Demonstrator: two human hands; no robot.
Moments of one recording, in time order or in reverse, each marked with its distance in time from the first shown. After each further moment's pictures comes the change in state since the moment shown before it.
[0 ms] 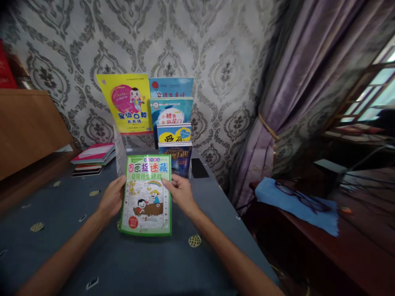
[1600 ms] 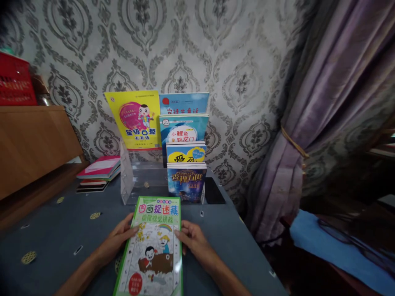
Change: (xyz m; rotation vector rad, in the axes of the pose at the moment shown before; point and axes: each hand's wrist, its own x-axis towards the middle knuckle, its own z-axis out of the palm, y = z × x) left_hand -0.003 -0.028 -0.040 0.154 -0.240 -0.377; right_hand -0.005 0.058 -0.022 0.151 -0.249 0.303
